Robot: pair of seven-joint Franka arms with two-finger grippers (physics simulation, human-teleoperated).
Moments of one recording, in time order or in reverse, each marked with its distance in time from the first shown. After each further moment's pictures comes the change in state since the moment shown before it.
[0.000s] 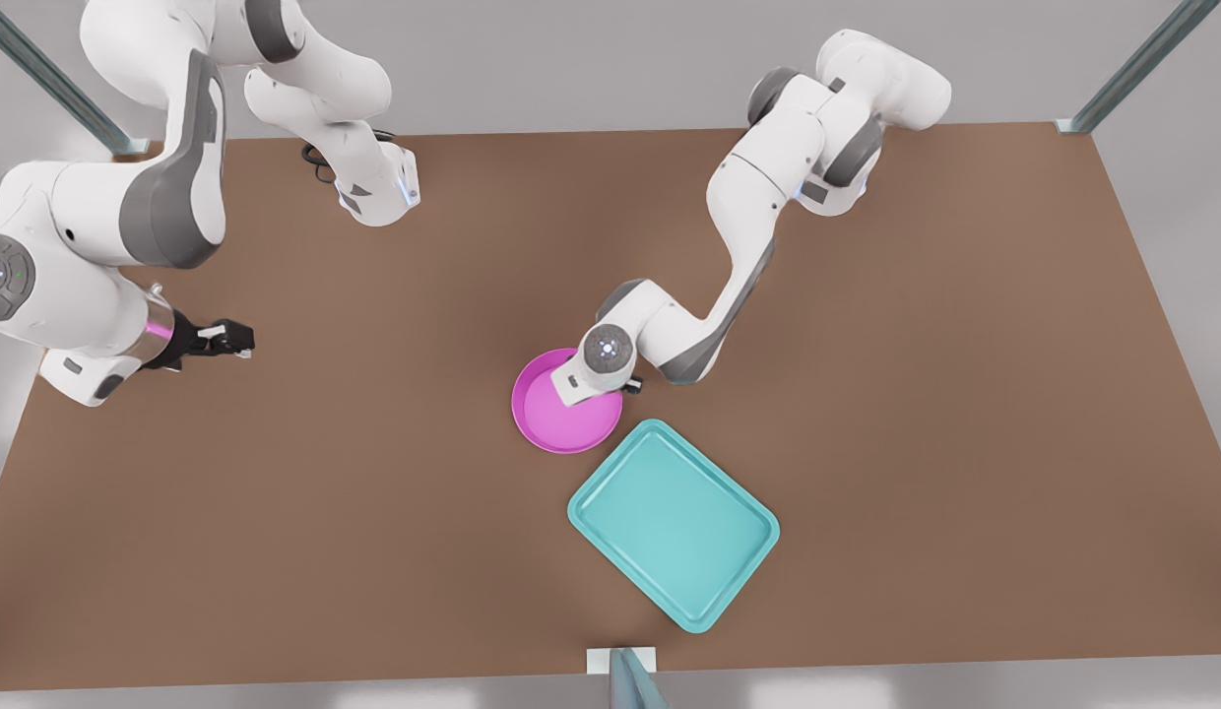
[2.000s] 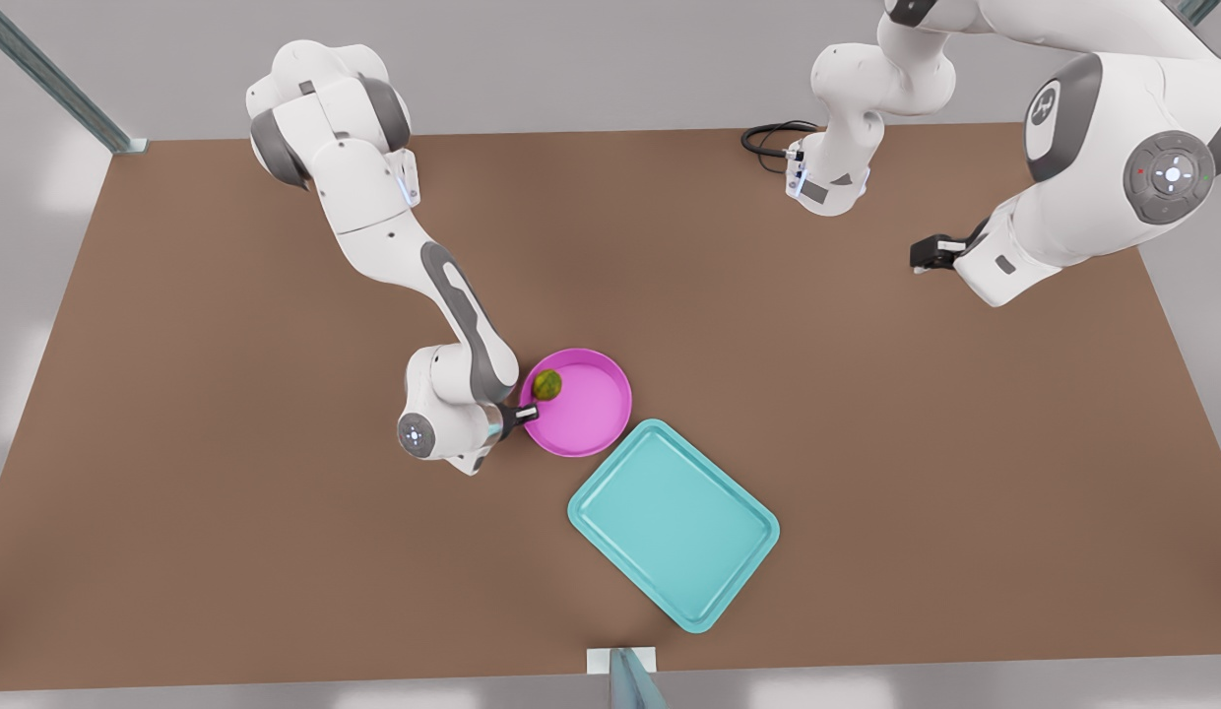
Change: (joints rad) left arm 0.491 -0.740 0.203 -0.095 0.068 -0.850 0.409; right arm 0.404 0.496 0.007 -0.312 0.718 0.729 -0.012
